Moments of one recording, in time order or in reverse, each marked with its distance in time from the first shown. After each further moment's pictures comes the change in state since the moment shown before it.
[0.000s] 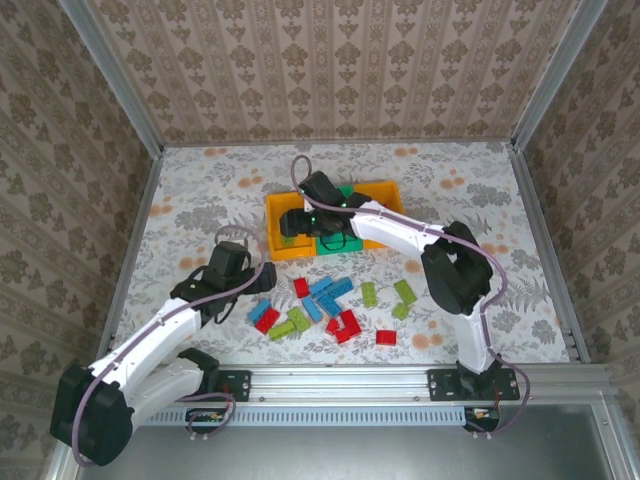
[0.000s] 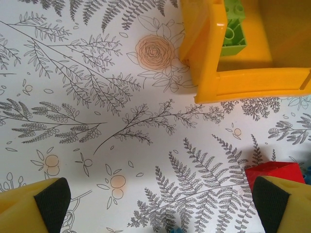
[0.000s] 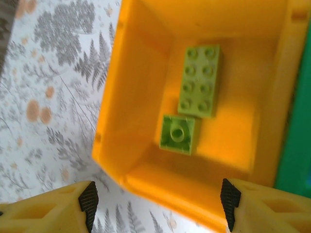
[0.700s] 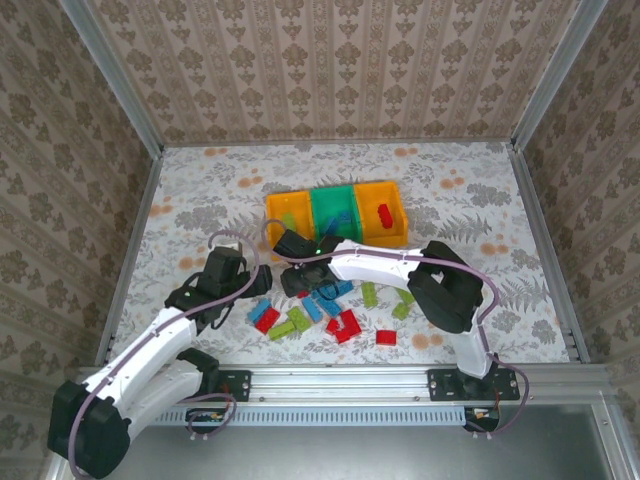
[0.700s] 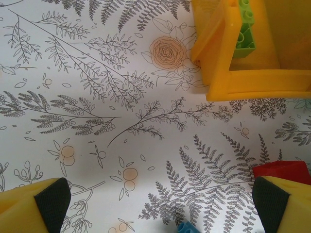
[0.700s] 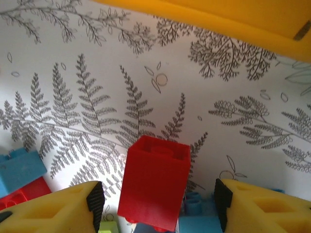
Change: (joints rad) left arm 0.006 -0.076 -0.033 -0.025 -0.022 -0.015; right arm 0.232 0.002 -0.125 -0.190 0.200 -0.005
